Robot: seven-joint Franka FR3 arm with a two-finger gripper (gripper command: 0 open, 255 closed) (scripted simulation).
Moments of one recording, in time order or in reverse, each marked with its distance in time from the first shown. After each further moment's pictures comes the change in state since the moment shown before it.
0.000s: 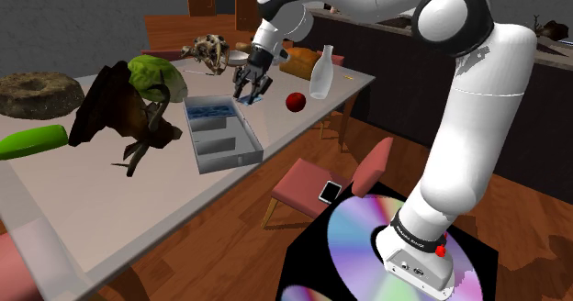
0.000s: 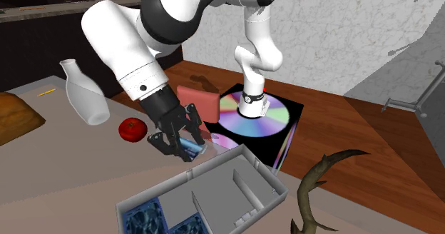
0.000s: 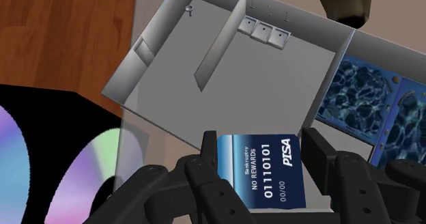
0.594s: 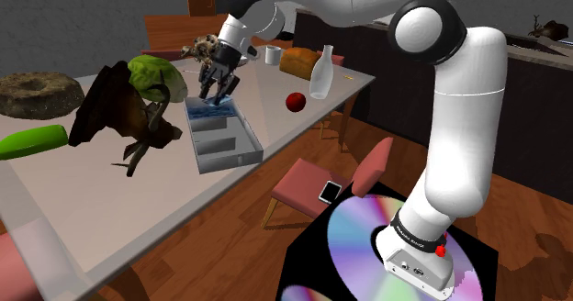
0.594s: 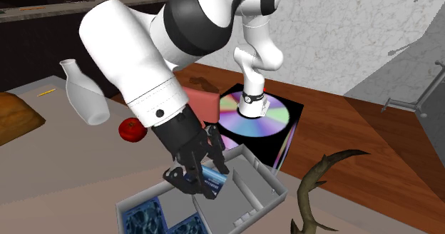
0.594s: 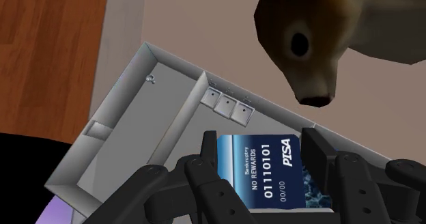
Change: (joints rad) arm 0.108 0.142 0.060 0.205 -0.017 0.038 0.174
